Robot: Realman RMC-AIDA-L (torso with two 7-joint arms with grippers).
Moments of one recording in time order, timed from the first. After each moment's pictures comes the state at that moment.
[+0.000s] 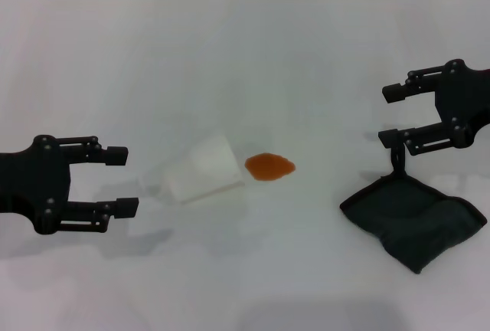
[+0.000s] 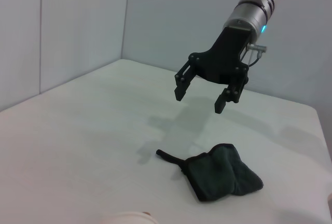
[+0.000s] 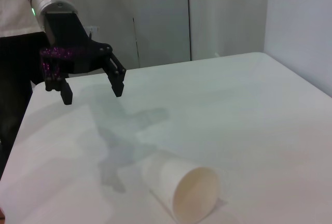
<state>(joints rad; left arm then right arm) -0.34 -1.98 0.83 1.00 1.93 1.87 -1.48 0.55 1.96 -0.90 -1.00 -2.00 -1.69 1.52</state>
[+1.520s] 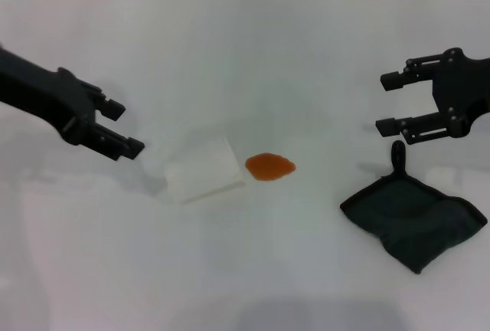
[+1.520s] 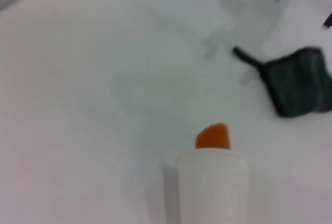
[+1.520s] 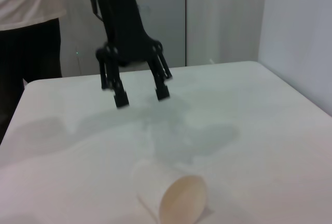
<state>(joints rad) -0.75 -1.99 0.84 1.13 2.48 1.87 -1.96 0.56 1.96 -0.90 -1.00 -1.99 -1.67 1.49</state>
